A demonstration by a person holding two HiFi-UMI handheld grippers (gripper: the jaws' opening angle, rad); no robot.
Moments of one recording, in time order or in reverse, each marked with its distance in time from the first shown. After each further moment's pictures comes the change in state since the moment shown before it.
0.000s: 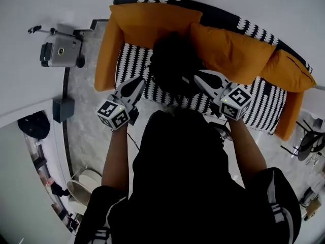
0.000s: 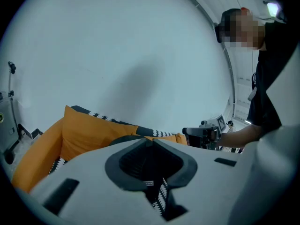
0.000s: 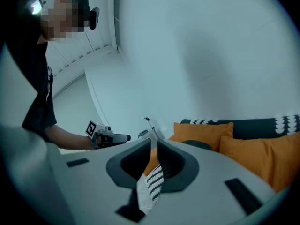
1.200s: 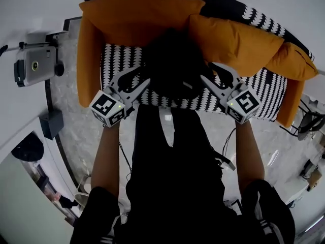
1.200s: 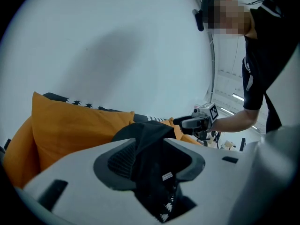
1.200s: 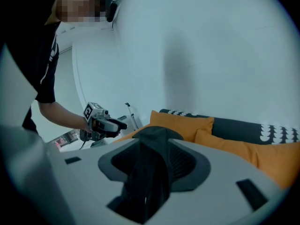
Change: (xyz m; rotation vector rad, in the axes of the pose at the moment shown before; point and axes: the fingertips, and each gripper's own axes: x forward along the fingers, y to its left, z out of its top) left arm 0.094 0.084 -0.045 0.124 0.150 -0.273; right arm 0.044 -0.095 -0.053 -0.135 0.125 -0.239
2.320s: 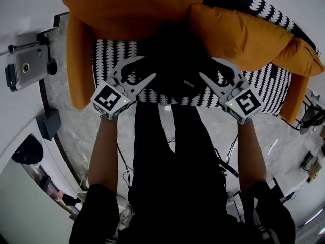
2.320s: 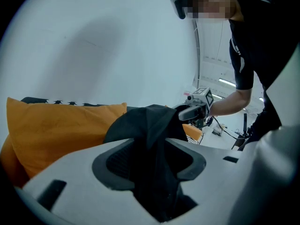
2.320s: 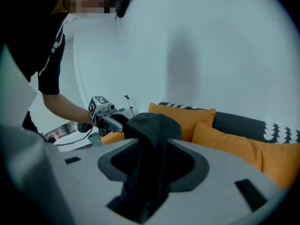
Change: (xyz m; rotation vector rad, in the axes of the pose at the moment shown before) left arm 0.055 0.015 -0.029 0.196 0.082 -0.123; right arm 0.028 -0.014 -0.030 -0.060 0.055 -0.004
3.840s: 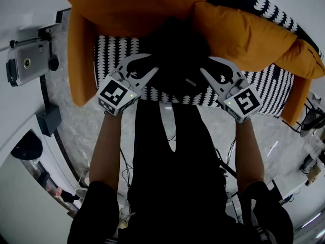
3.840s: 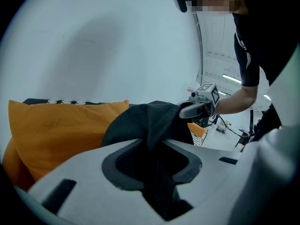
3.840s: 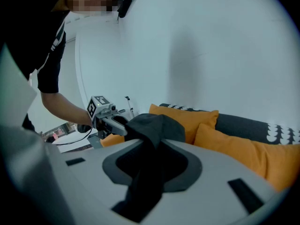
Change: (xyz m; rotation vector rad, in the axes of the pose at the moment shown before) left arm 0.013 0.004 -0.006 0.008 0.042 0.047; right arm 0.012 0.005 0.003 -0.019 -0.036 0.008
